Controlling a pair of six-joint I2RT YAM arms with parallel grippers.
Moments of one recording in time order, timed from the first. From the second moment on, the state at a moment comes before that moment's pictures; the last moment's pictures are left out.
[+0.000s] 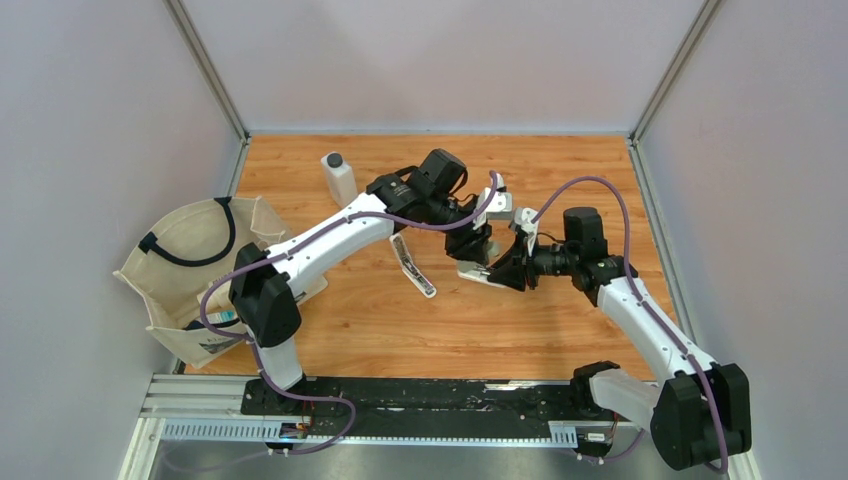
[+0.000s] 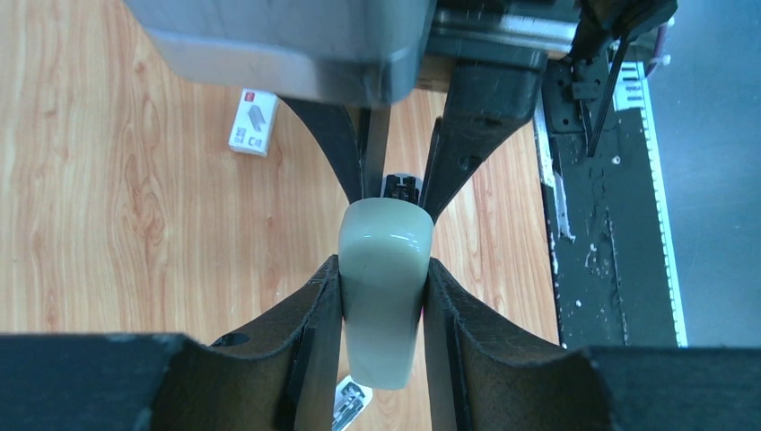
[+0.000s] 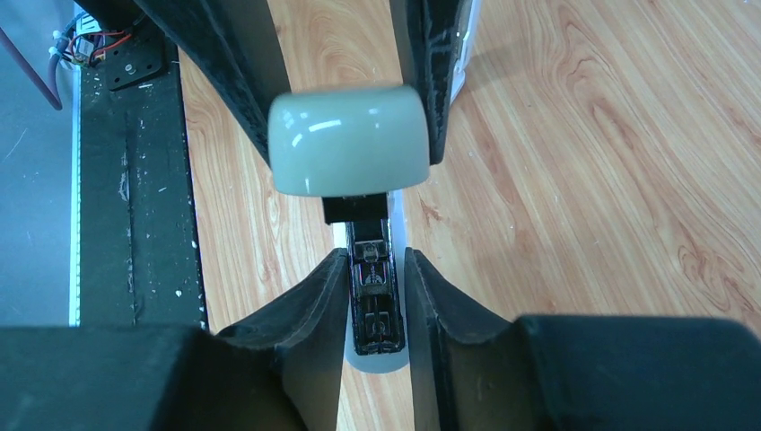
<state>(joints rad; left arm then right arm) -0.84 1.78 1.68 -0.71 0.73 0.49 0.23 1.07 0.70 -0.30 -1.01 -0.42</state>
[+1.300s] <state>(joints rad) -0.72 1.76 1.71 -0.48 0.90 0.11 0.28 1.11 0.63 0.05 -1.08 -0.10</state>
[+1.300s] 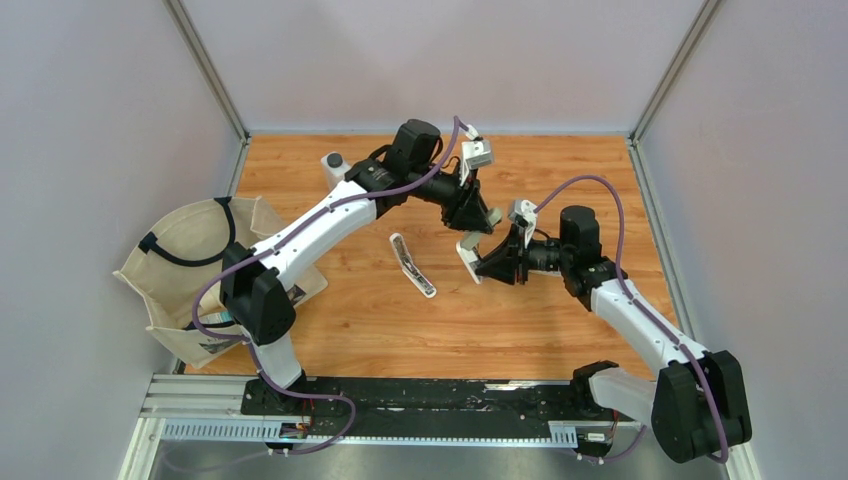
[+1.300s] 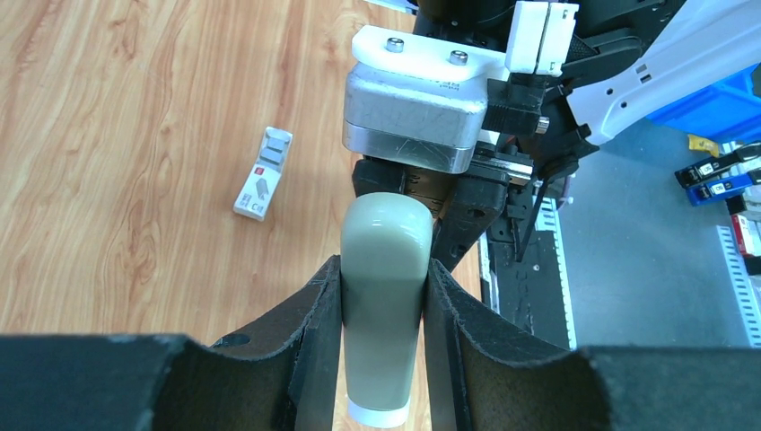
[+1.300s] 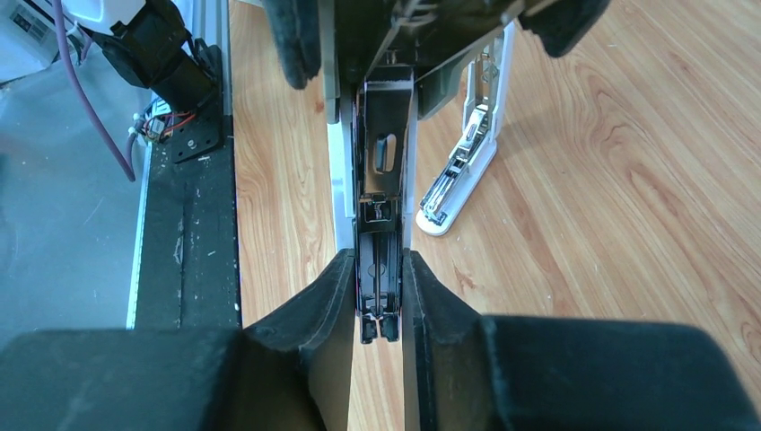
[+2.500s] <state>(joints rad) -0.75 1.71 1.57 -0.38 1.02 0.12 0.29 1.06 0.70 -0.07 -1.13 -0.11</state>
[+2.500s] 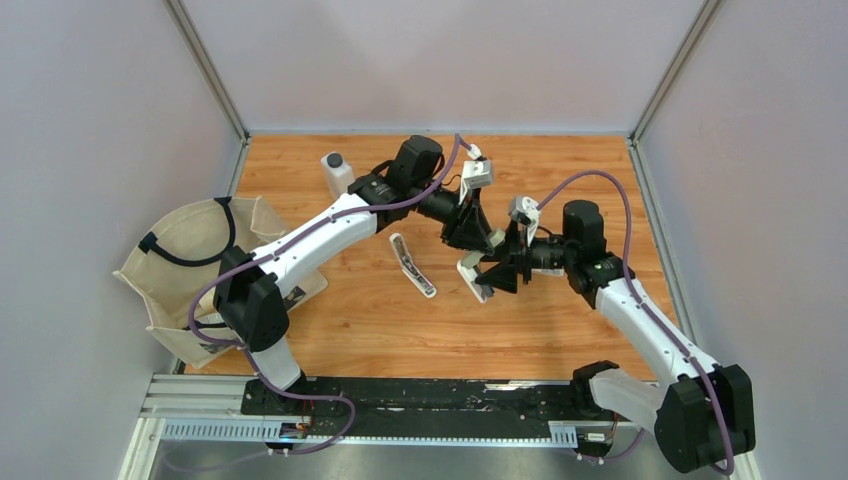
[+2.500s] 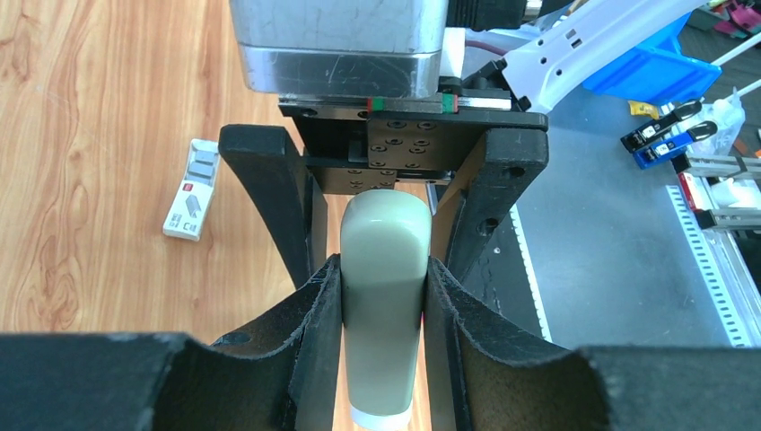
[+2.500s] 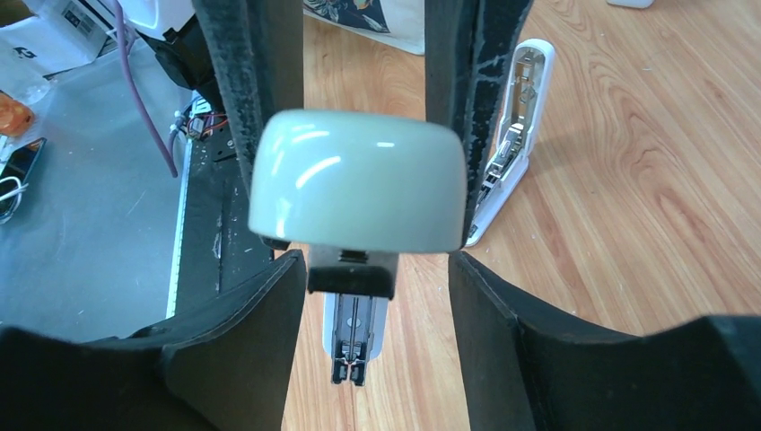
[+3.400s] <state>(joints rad) -0.76 1.71 1.57 -0.37 1.04 0.12 0.29 1.13 0.72 -0.04 -1.20 -0.06</state>
